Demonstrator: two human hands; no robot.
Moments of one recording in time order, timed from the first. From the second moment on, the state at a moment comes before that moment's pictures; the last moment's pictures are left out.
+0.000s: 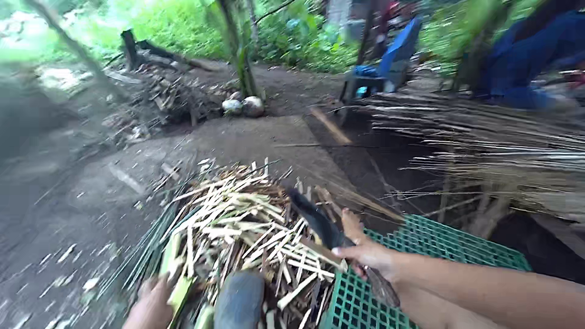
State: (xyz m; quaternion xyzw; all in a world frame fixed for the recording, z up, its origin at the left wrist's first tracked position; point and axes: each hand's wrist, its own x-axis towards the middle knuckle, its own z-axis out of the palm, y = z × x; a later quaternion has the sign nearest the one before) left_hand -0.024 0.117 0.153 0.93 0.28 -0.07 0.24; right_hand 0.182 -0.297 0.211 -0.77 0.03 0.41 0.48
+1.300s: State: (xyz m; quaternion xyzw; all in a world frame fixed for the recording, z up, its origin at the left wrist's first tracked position) left_hand 0.026 -0.005 -0.005 0.74 0.38 0.21 0.51; right_hand 0.136 -0.122 0.109 -0.75 -0.34 0.45 0.35
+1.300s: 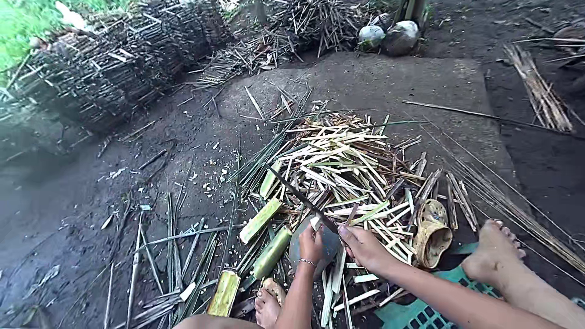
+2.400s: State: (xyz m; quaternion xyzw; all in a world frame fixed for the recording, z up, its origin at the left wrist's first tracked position) left_hand 0.035 -0.011 -0.016 0.75 0.34 0.21 0.53; right_hand 0.118 -0.127 0.137 -0.67 -0.35 0.31 0.57
